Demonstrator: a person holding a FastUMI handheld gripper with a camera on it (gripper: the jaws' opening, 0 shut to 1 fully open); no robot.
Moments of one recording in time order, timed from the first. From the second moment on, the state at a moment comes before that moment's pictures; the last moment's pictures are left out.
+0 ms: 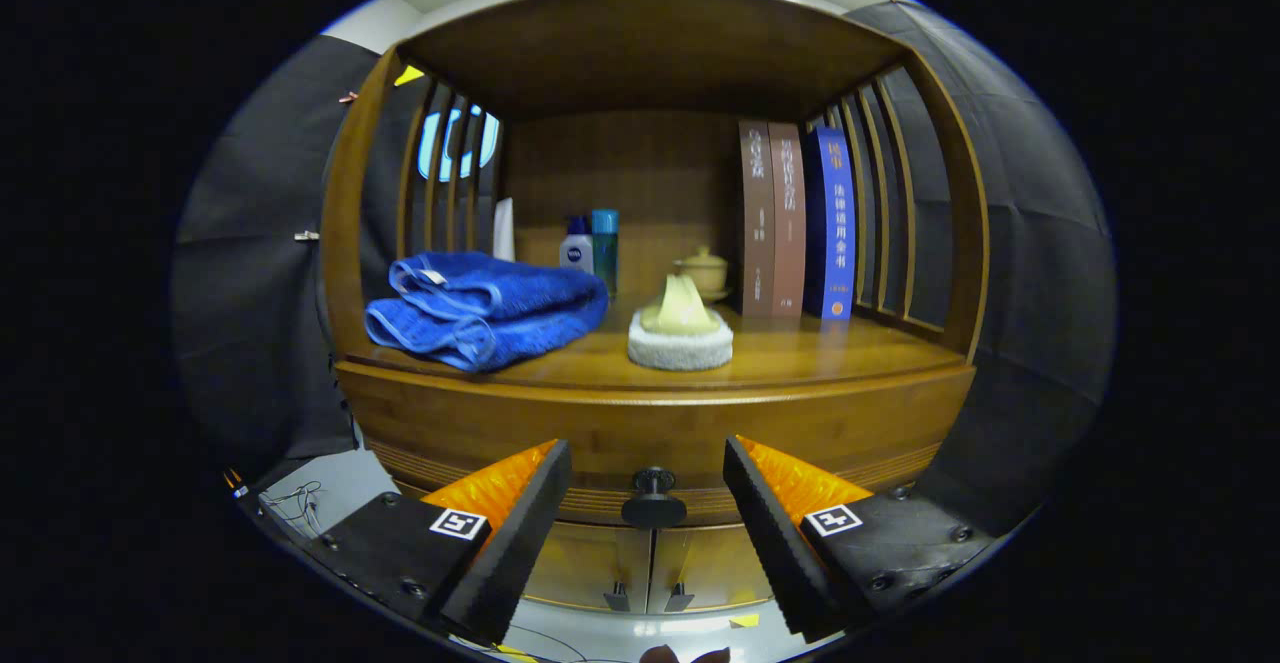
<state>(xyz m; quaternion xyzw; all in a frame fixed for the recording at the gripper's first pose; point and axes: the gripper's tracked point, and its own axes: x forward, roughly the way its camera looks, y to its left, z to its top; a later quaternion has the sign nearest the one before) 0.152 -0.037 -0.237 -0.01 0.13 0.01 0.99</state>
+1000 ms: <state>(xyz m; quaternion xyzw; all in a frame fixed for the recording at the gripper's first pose) 0.001 -0.033 -0.003 0.03 0.03 0.03 1.00</state>
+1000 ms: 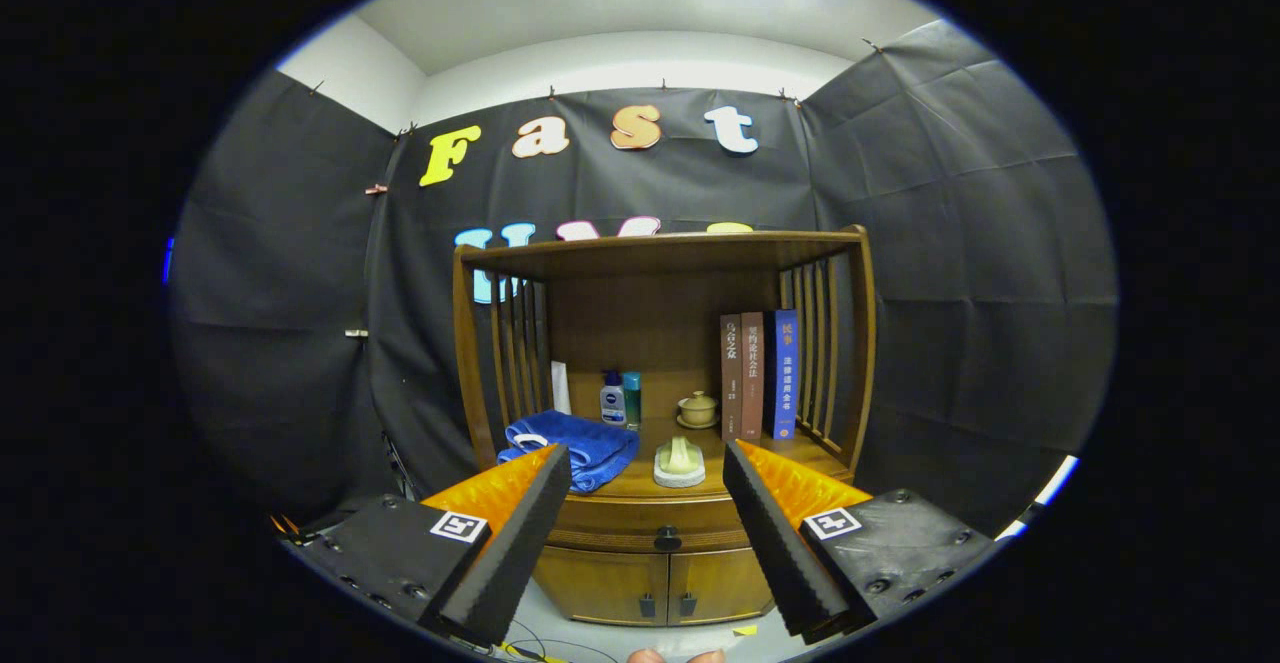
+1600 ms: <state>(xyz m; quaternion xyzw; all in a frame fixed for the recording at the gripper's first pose) -0.021 -0.050 0.006 0.04 0.02 0.02 1.00</state>
